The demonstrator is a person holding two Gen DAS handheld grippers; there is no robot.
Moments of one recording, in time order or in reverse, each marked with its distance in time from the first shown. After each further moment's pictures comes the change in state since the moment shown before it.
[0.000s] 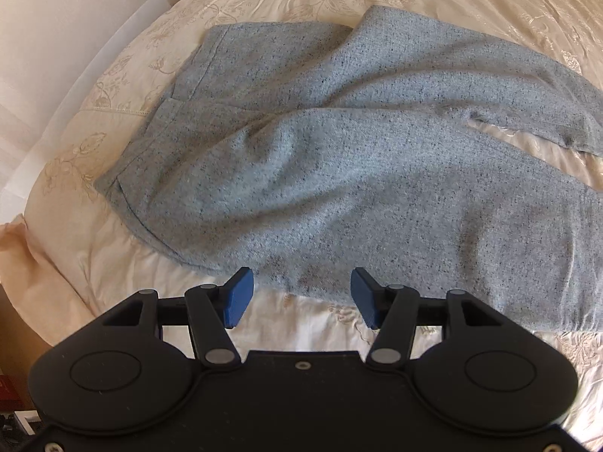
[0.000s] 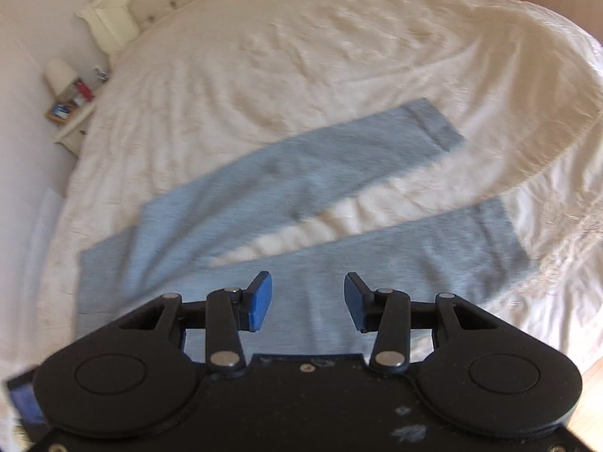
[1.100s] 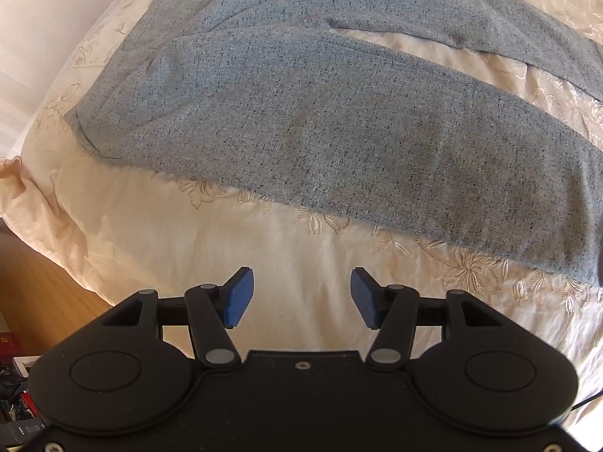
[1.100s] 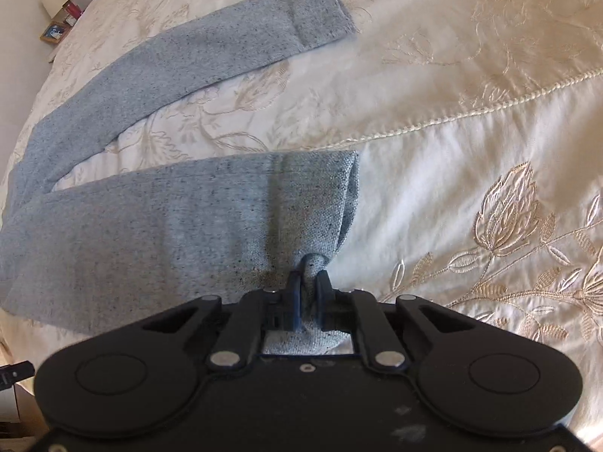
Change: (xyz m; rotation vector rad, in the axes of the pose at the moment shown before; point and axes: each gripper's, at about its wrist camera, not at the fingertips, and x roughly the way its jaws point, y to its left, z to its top) left arm -0.043 -0.170 -0.075 -0.010 0.107 0.059; right arm 0.159 -0.239 0.031 -0.142 0.278 0.143
